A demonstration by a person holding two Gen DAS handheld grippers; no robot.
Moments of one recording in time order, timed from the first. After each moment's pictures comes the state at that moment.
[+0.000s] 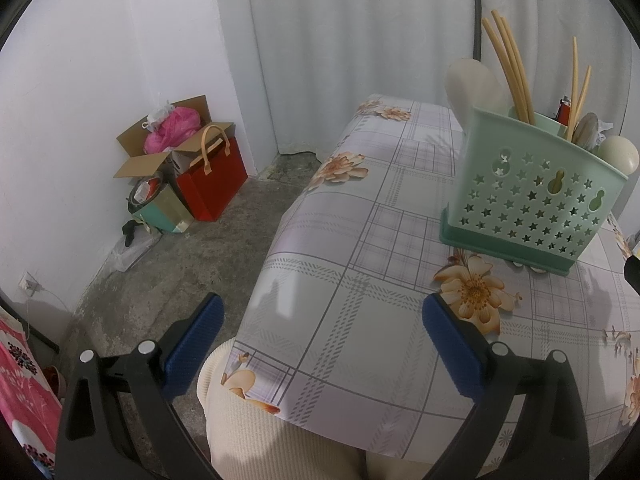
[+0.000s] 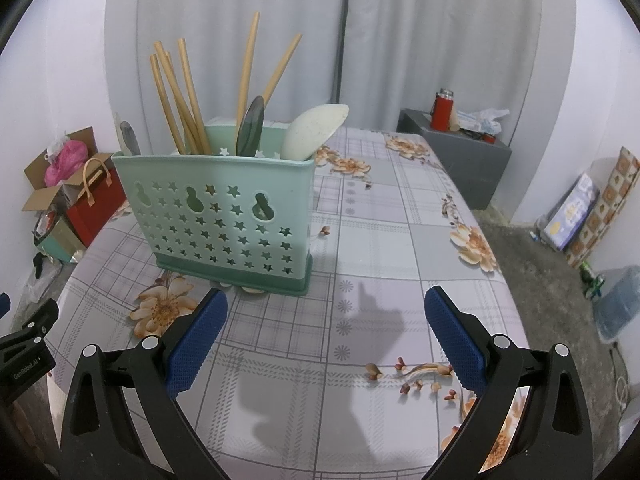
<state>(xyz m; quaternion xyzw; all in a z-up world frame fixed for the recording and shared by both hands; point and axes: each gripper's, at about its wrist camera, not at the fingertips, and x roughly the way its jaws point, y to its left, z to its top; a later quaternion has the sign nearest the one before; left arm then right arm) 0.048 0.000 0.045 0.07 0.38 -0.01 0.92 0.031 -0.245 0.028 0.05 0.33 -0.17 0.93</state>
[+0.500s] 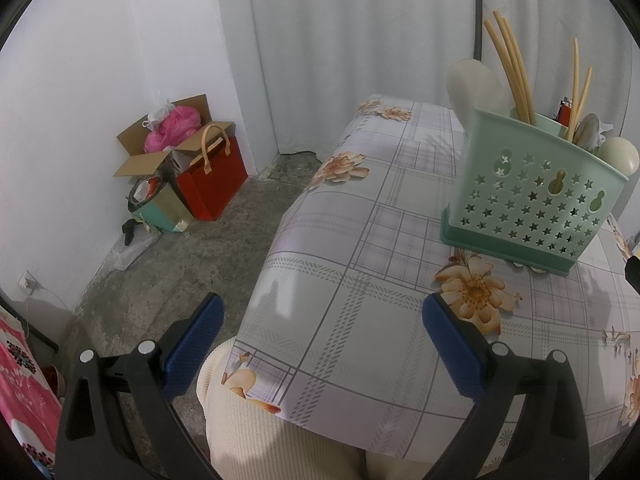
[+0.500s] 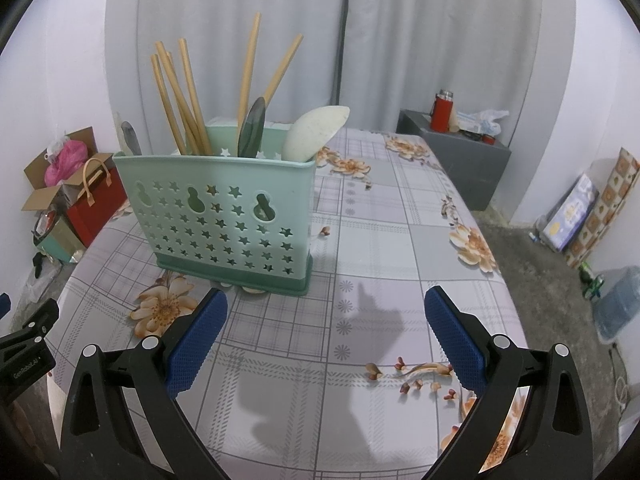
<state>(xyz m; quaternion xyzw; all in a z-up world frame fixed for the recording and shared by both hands) 0.048 0.001 0.045 0.07 0.38 -0.01 0.92 0.030 -0.244 0.028 0.05 0.33 -0.17 0.93</state>
